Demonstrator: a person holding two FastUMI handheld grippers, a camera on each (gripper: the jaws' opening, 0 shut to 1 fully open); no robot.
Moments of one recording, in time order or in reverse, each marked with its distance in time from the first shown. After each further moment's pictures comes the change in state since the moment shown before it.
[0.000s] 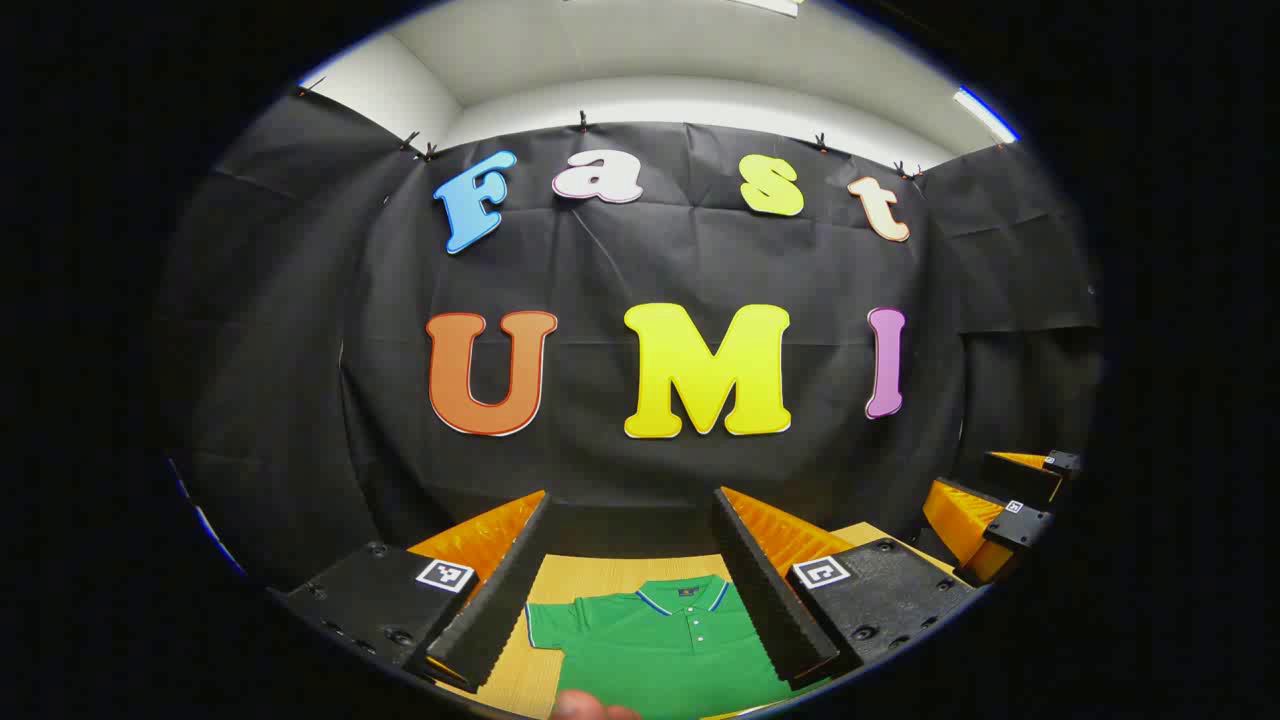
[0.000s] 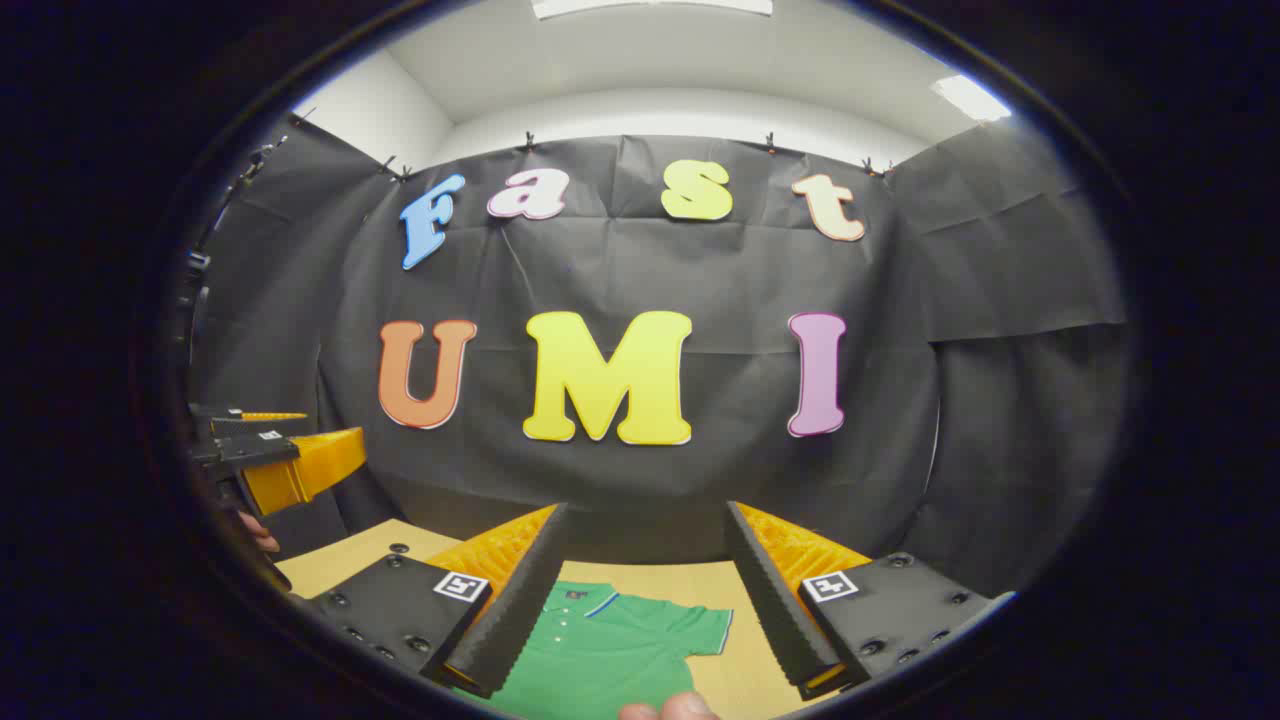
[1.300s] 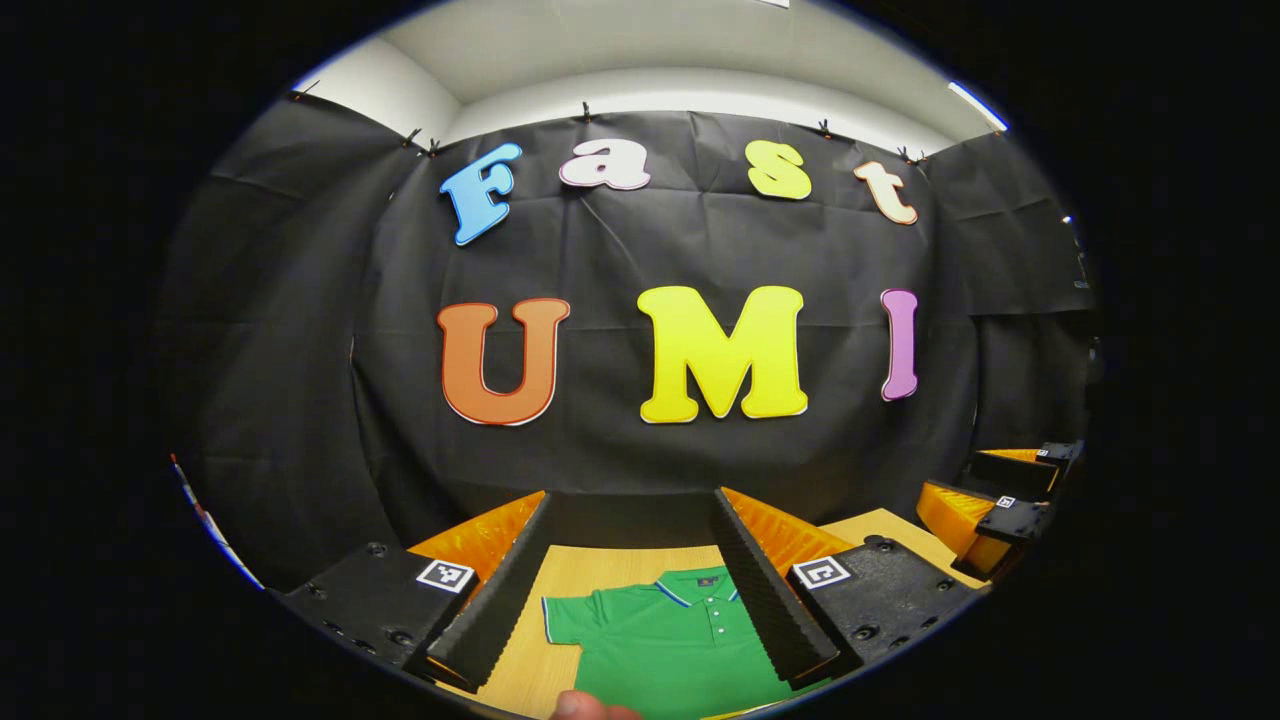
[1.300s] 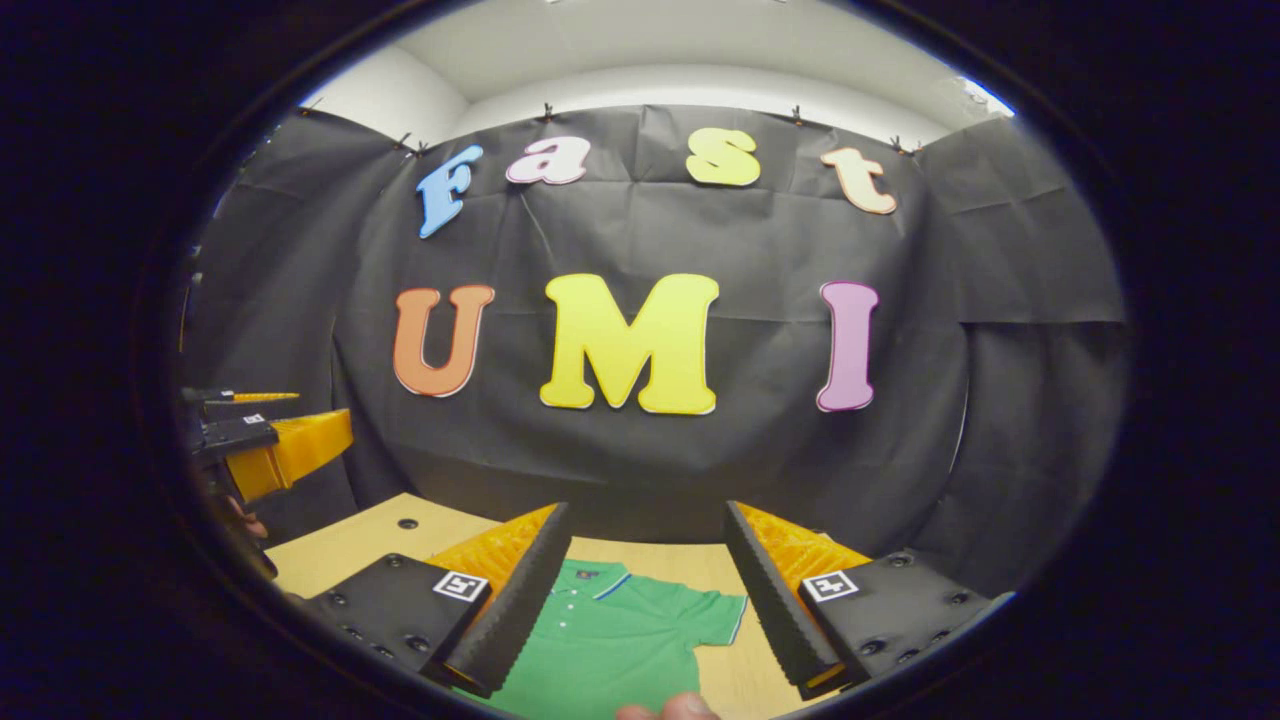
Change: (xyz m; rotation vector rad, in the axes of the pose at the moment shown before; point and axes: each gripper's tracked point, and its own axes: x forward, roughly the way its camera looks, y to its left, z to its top) left arm 0.005 0.007 -0.025 0.015 0.051 0.038; right arm 0.021 0.010 -0.028 -0.034 0.087 0.066
